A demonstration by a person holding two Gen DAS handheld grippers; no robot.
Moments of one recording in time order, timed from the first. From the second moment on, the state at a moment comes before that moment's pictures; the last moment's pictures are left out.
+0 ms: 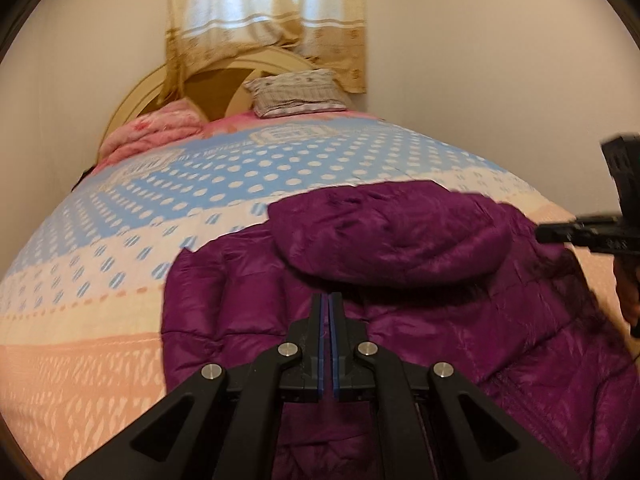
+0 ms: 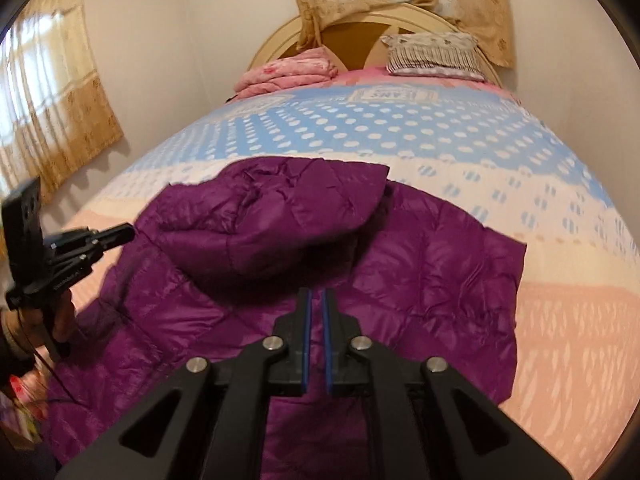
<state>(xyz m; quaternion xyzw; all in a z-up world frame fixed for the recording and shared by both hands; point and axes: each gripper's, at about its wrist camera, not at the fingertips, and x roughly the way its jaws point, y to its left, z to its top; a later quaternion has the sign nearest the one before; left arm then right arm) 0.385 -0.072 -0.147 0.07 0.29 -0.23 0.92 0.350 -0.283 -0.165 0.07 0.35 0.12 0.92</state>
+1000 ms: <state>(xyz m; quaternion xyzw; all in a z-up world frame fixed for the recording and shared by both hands) 0.405 -0.096 -0.128 -0.01 0.33 -0.21 0.92 0.349 -0.246 -0.185 0.07 0.46 0.13 0.88</state>
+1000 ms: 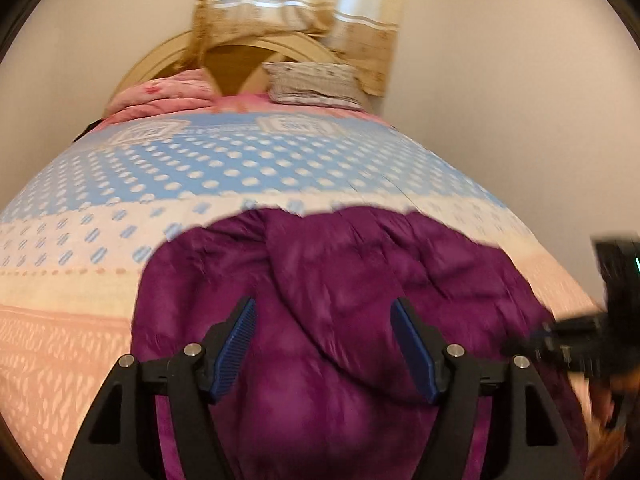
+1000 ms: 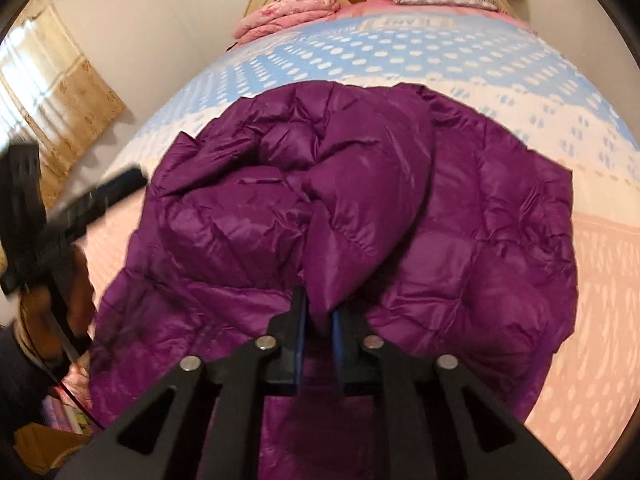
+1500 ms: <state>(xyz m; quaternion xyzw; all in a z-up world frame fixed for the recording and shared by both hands) 0.446 -0.138 -0.168 0.04 0.37 -0.15 0.91 0.378 -0.221 -0.160 0.09 0.37 0.06 0.92</state>
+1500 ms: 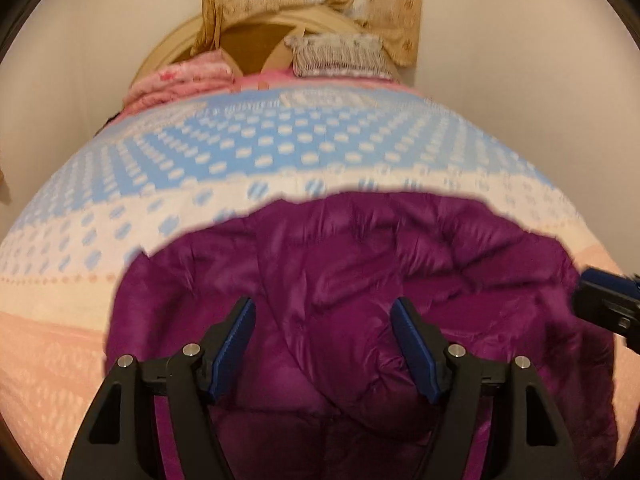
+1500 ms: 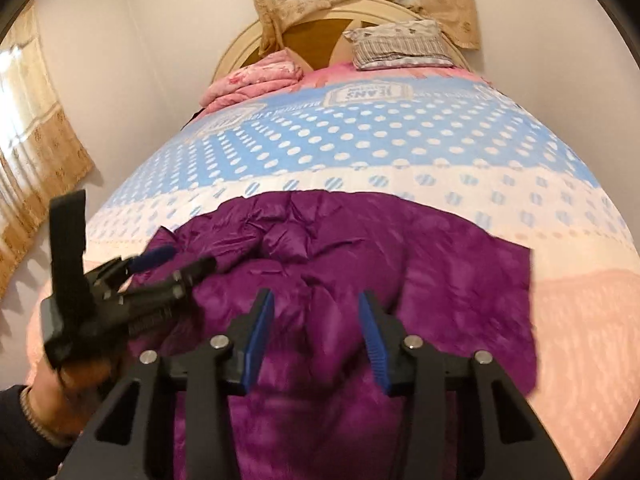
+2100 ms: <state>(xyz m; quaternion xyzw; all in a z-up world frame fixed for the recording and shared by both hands) 0.435 -0.138 -0.206 0.03 0.39 -0.16 0.91 0.385 -0.219 -0.224 0.07 0.39 0.04 0.92</state>
